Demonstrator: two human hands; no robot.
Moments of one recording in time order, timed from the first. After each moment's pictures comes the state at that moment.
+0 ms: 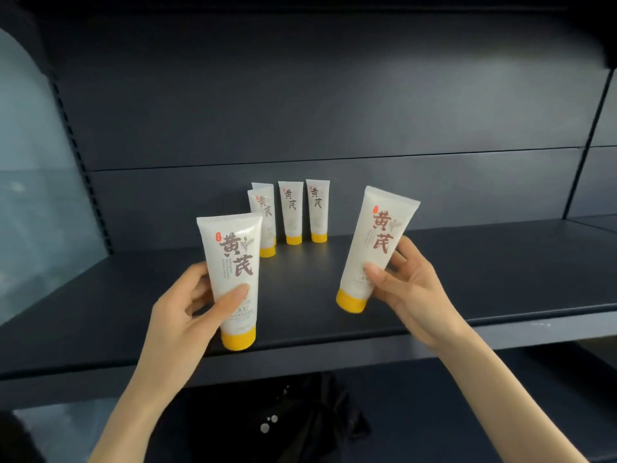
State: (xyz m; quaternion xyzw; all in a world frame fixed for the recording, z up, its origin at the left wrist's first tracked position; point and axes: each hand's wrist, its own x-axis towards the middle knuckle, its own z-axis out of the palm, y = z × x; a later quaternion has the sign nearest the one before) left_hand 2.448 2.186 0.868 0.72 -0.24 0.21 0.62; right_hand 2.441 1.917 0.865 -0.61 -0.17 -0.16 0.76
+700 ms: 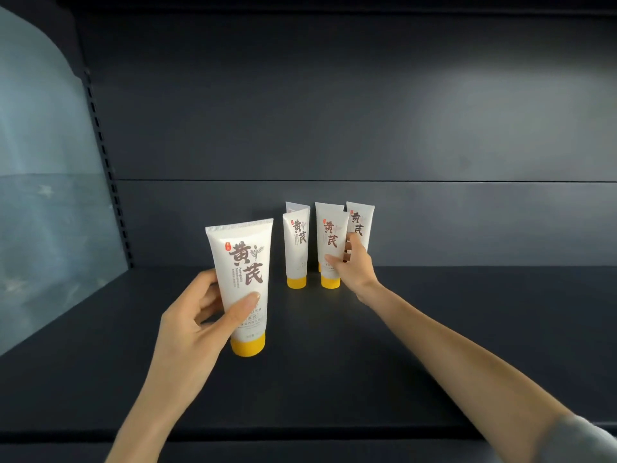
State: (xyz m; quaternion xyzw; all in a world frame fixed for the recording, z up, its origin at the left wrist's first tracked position) left_hand 2.520 2.204 0.881 0.71 -0.20 0.25 0.63; right_hand 2.678 1.977 0.863 -0.79 -0.02 -0.20 0.58
